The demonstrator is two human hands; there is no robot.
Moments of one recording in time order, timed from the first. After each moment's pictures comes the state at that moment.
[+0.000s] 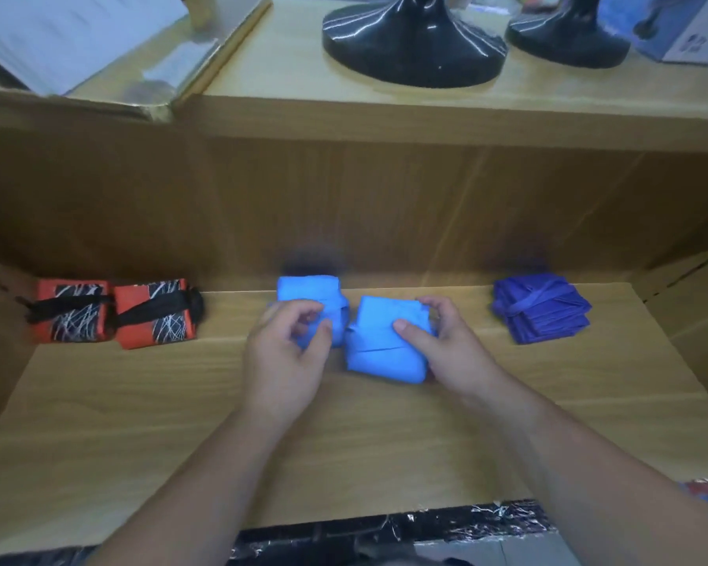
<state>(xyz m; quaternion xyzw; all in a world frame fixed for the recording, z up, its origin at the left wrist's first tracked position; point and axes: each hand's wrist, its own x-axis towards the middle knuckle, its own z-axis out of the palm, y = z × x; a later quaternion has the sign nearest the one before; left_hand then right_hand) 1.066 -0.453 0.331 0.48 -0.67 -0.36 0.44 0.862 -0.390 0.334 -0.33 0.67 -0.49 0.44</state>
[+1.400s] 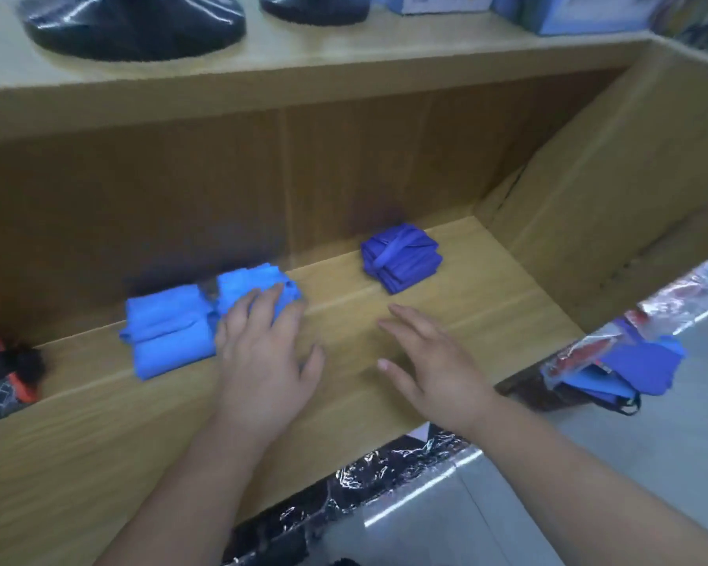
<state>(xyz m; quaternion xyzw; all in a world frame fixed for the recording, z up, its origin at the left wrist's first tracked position) 0.996 -0.408 0.340 0.34 -0.90 -0.10 0.24 0.809 -0.249 0.331 -0.57 0.80 -0.19 0.10</state>
